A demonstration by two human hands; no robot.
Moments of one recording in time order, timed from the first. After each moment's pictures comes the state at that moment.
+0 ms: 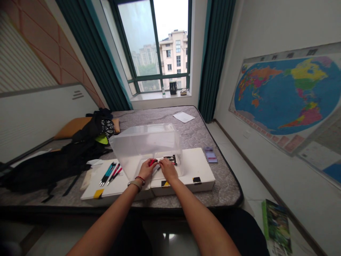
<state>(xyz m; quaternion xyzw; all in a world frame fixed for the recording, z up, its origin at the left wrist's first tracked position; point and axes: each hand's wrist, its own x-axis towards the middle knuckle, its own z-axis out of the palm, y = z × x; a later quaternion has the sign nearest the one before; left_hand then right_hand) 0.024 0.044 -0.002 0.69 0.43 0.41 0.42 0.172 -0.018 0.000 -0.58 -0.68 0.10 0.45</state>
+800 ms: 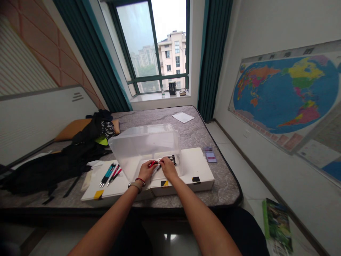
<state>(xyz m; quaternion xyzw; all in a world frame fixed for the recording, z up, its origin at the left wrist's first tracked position) 0.022 0.038 -0.005 0.72 0.43 0.40 0.38 0.177 -0.009 0.000 -0.60 -0.65 0.15 0.45</state>
